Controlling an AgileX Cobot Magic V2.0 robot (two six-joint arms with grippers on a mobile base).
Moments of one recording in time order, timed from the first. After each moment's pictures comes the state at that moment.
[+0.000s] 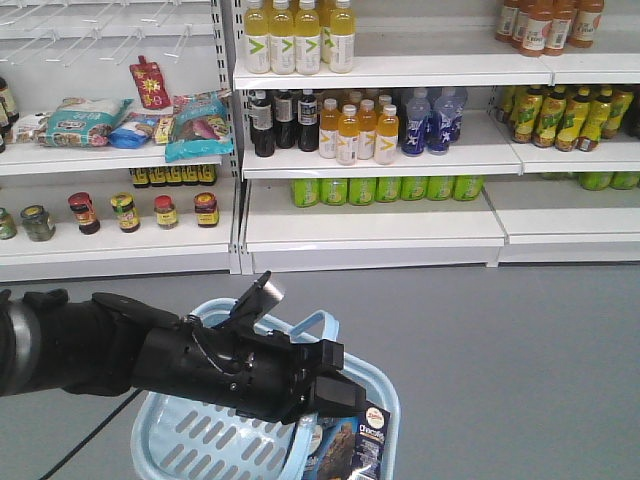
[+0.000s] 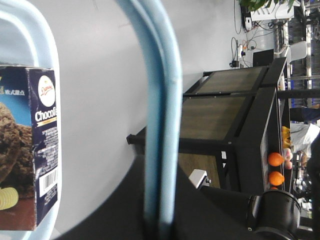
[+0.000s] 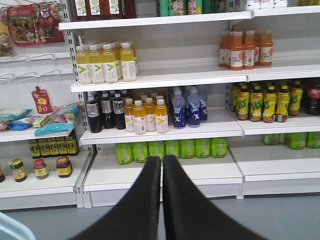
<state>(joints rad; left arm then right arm) -0.55 1.77 -0.86 -1.65 0.79 0.90 0.02 -0.01 0.03 -0.07 0.09 0.09</state>
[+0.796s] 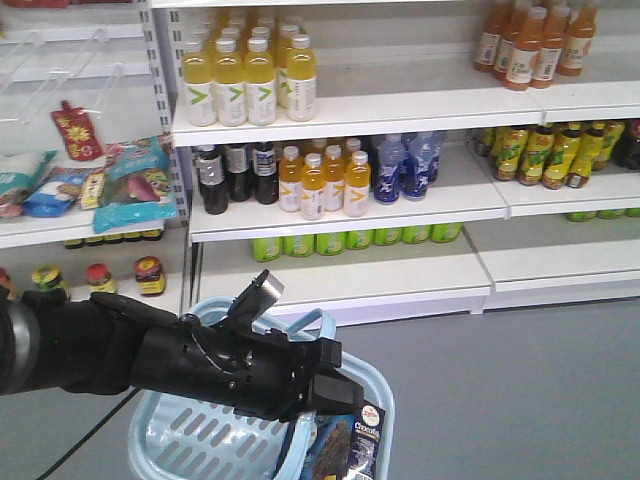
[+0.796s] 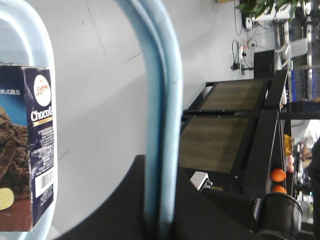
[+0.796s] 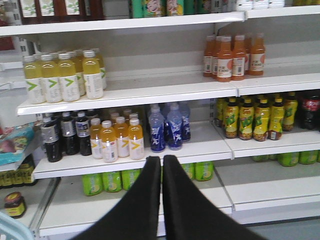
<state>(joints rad) -0.55 1.77 -0.86 -1.65 0.79 0.90 0.02 -0.01 0.03 -0.07 0.09 0.09</state>
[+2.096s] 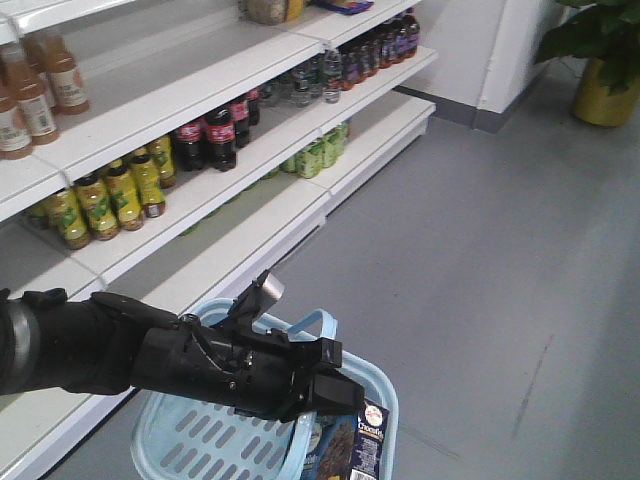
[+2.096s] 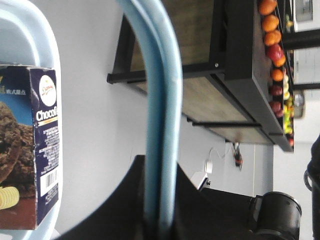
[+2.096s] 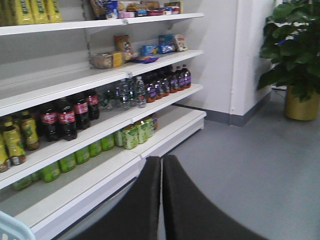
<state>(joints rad) -0.55 1.77 -0.86 -1.65 0.79 0.90 0.02 -0.01 0.03 -0.07 0.09 0.09</state>
